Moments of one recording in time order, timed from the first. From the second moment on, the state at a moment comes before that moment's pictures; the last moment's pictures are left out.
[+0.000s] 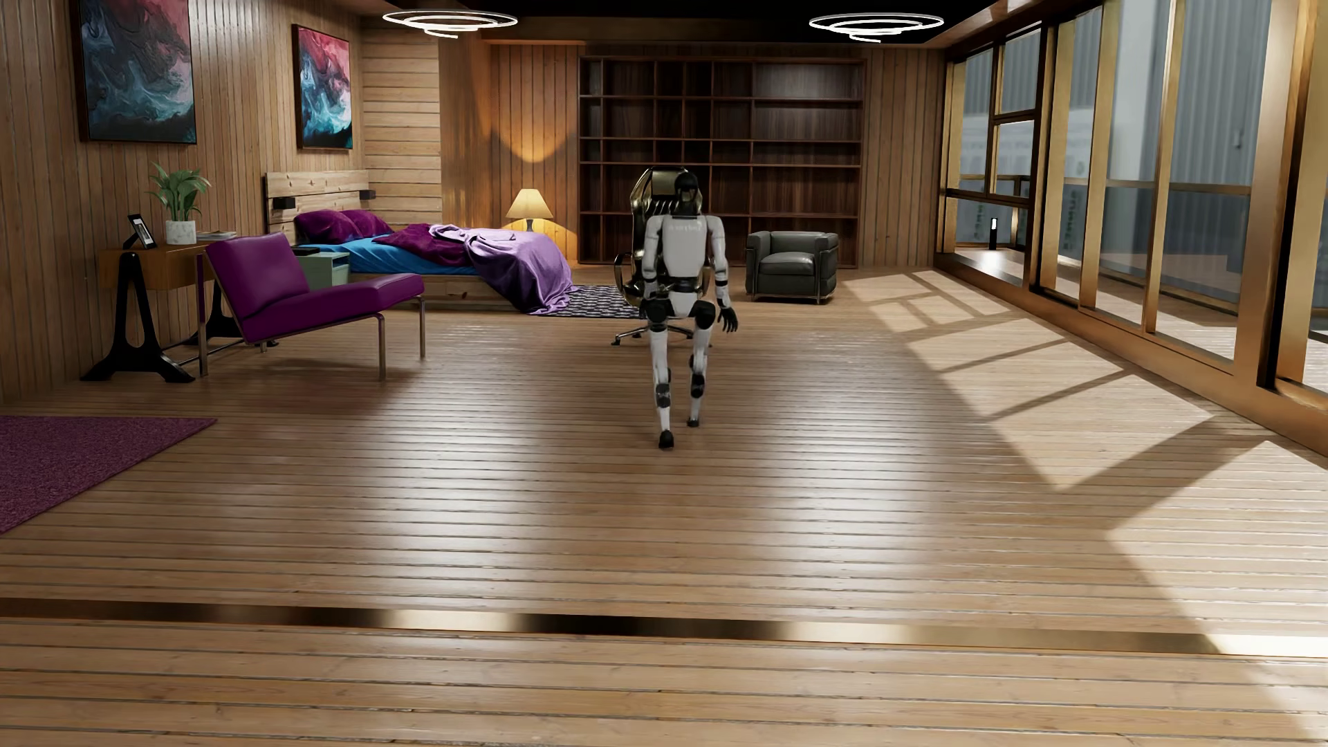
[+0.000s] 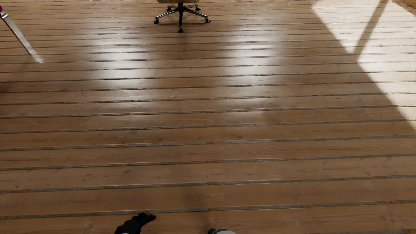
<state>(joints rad) 0.19 -0.54 -0.09 -0.10 0.03 -0.04 0.08 0.01 0.02 0.48 0.40 0.05 0.26 -0.19 0.13 0.12 -0.15 0.01 -0.01 -0.21 0.19 0.77 0.88 0.86 -0.84 0.20 0.15 0.18 -0.25</state>
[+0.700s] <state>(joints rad) -0.58 0.18 0.02 0.07 0.17 0.05 0.05 0.05 0.01 0.41 0.39 0.23 -0.08 0.08 -0.24 0.13 -0.05 -0.08 -0.04 -0.08 0.34 0.73 0.91 0.82 -0.84 0.19 0.08 0.08 -0.26</state>
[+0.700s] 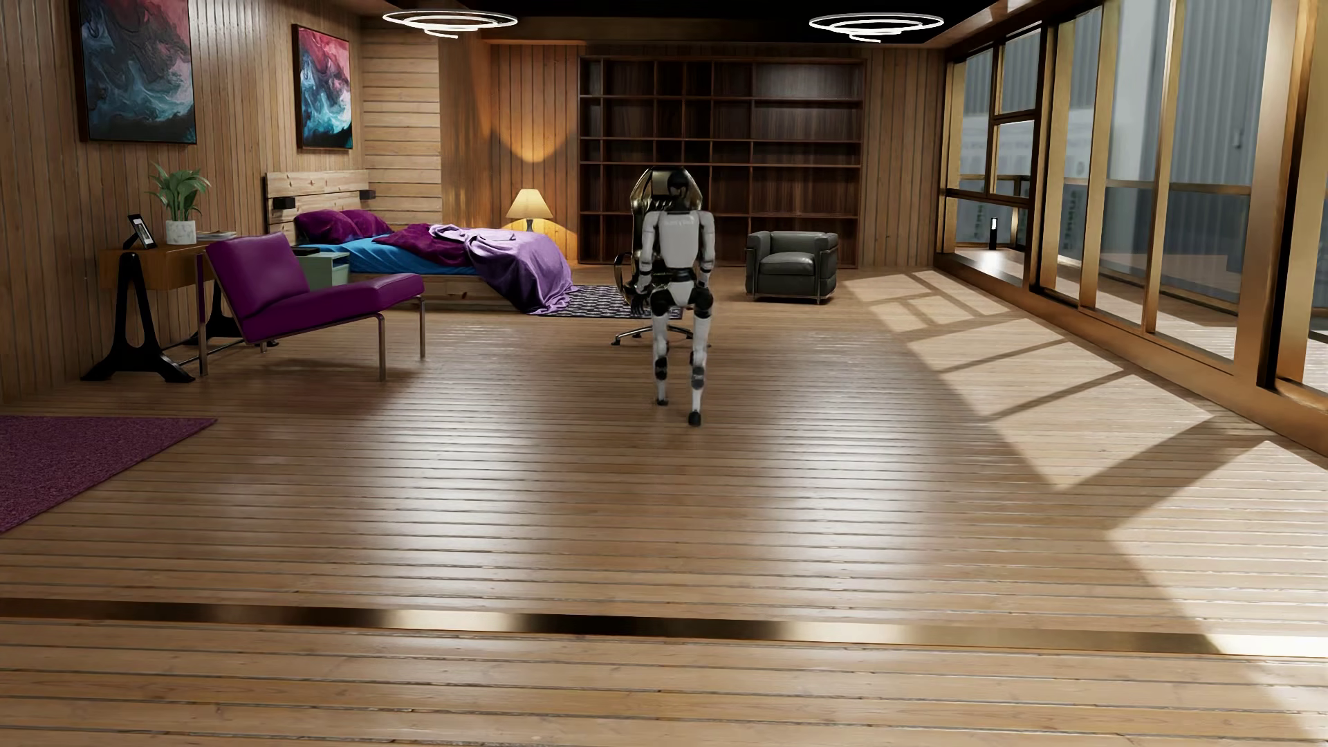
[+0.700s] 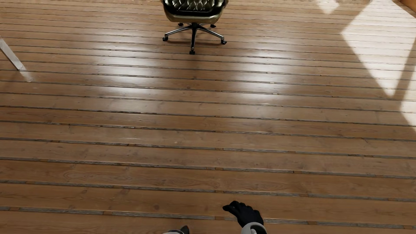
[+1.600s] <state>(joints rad) -0.08 -0.38 -0.09 0.07 0.10 0.02 0.06 -0.10 0.01 1.07 0.42 0.16 0.20 0.30 -0.01 0.20 -0.08 -0.24 -0.07 -0.22 0.18 0.78 0.95 0.86 -0.89 0.06 0.09 0.07 -0.32</state>
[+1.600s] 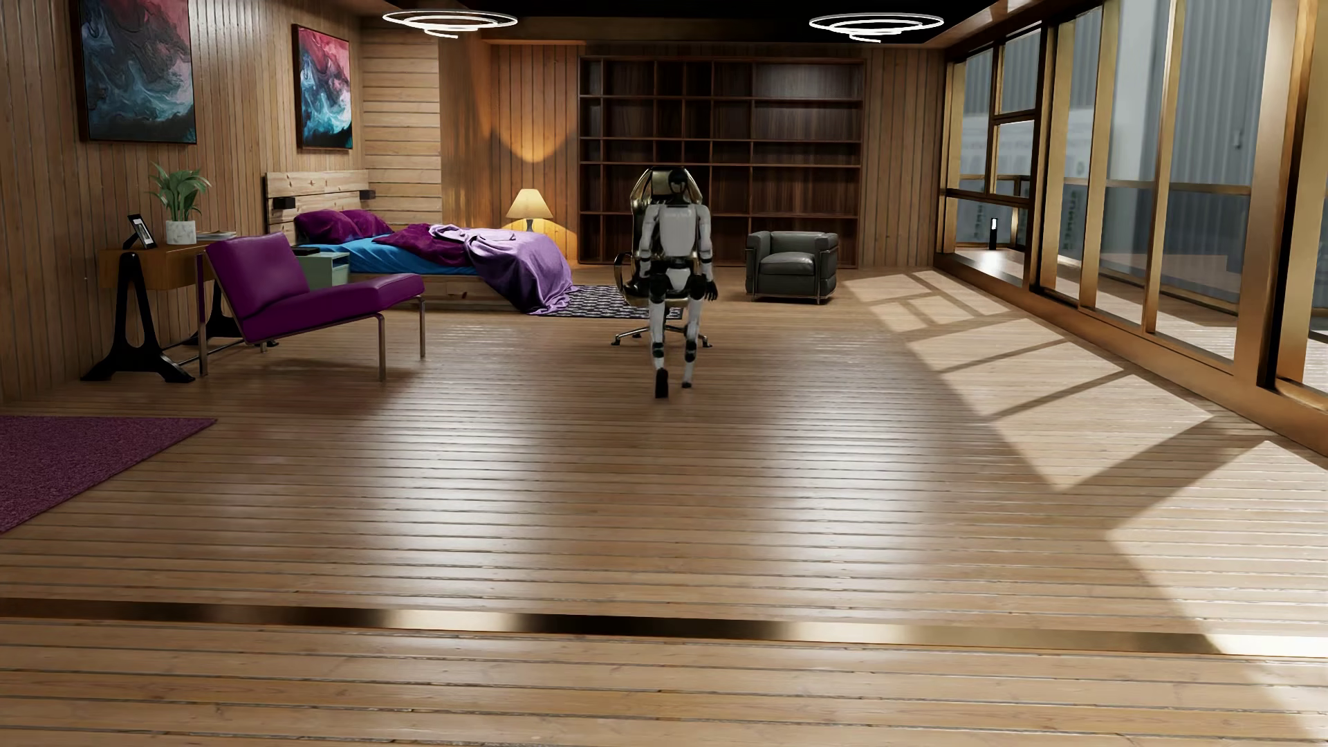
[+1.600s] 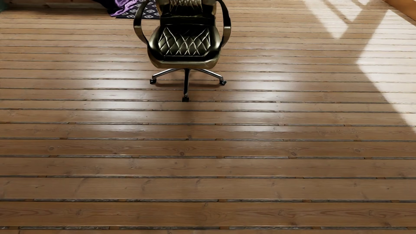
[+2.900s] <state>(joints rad) 0.03 -0.32 -0.07 -0.16 -0.03 -0.07 0.08 0.18 0.00 0.32 0.37 0.06 0.19 -0.14 0.03 0.06 -0.13 -0.02 0.00 -0.12 0.19 0.78 0.88 0.82 -0.82 0.13 0.15 0.14 -0.19</state>
